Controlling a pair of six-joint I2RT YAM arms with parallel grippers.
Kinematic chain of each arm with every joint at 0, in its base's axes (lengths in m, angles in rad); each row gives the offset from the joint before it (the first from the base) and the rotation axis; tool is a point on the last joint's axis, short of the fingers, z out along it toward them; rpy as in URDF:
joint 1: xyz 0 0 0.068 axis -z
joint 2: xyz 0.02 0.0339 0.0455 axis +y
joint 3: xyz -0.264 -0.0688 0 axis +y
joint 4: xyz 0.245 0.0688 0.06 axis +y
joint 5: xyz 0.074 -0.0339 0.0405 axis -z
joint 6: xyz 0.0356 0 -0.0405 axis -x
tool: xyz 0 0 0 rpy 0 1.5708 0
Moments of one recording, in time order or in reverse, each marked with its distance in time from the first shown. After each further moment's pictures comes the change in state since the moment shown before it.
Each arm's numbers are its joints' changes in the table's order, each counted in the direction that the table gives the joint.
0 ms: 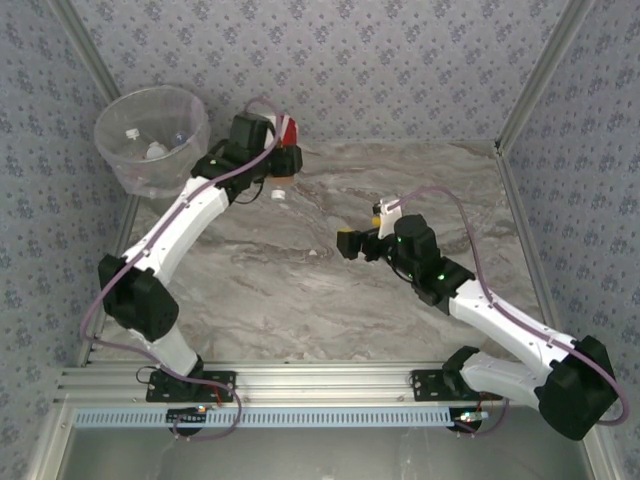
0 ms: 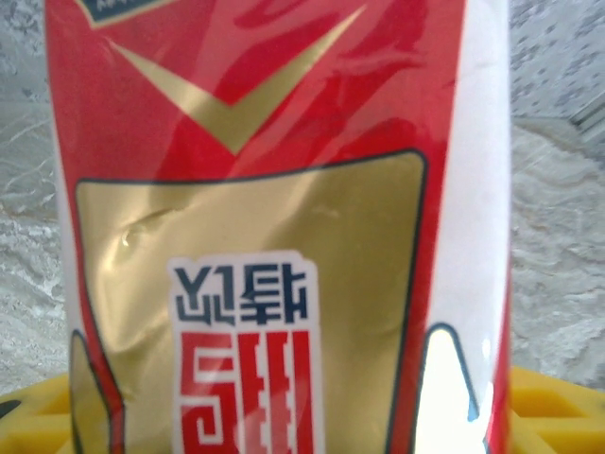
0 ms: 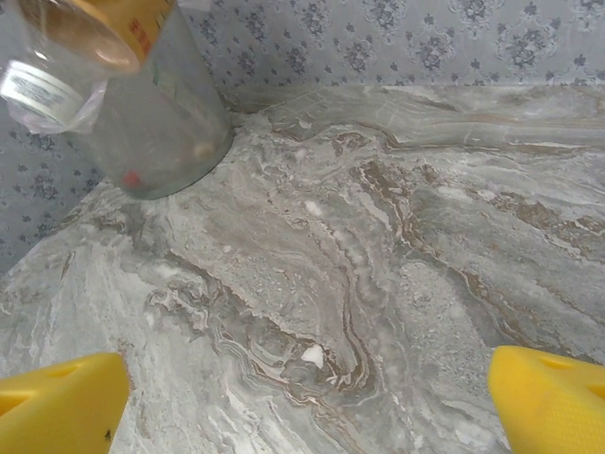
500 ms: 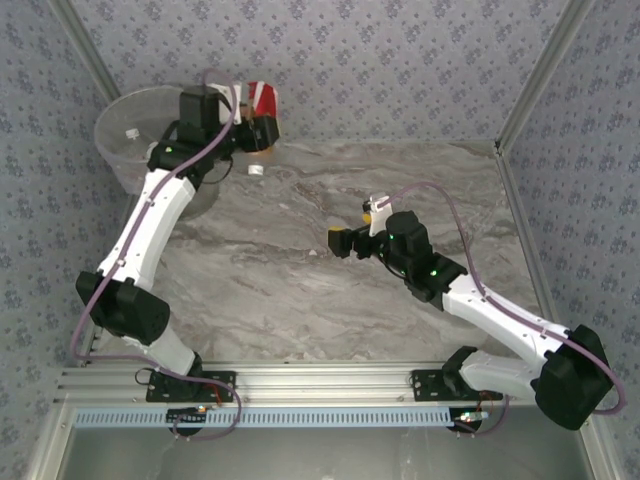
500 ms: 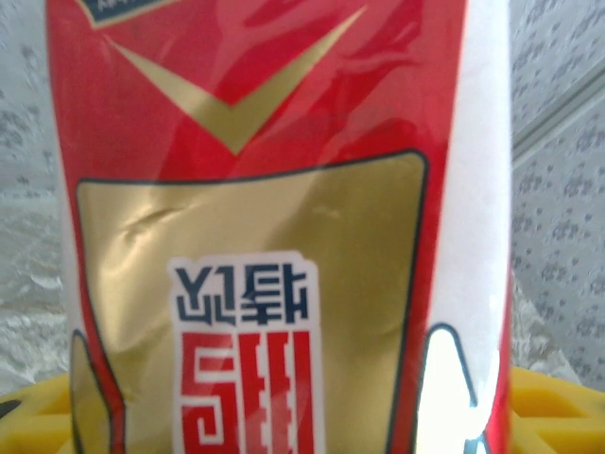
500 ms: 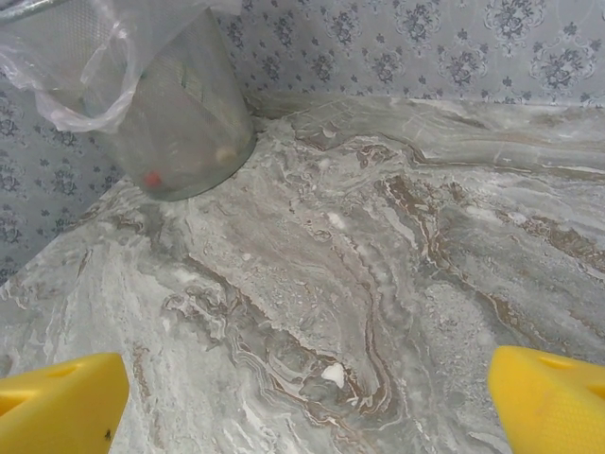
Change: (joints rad) left arm -0.173 -0.034 -0.149 0.006 0.267 -0.035; right arm -0.036 0.051 -0.040 -0.030 0.000 0.029
